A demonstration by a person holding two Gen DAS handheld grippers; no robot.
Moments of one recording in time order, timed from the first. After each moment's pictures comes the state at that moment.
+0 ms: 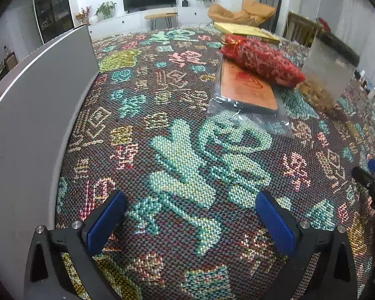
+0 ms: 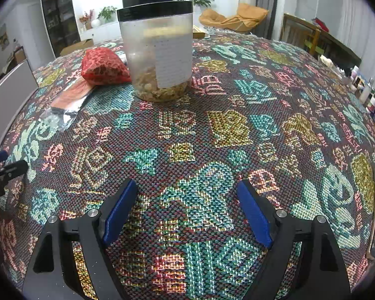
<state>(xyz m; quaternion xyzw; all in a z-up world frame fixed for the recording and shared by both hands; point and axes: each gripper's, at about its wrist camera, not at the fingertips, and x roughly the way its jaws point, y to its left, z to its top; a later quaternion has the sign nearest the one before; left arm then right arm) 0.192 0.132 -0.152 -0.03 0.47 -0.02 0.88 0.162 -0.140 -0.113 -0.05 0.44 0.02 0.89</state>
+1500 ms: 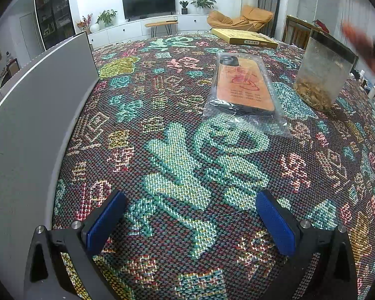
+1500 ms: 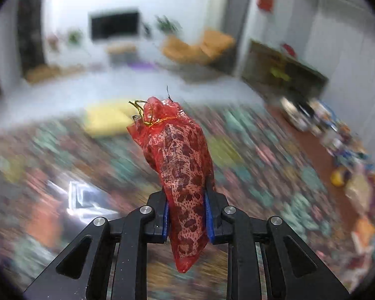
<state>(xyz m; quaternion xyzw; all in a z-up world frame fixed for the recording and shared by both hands) 0.188 0.126 -0.154 -0.02 0.46 -0.02 0.89 0.313 -0.205 0.008 -0.08 0.43 -0.12 0.89</state>
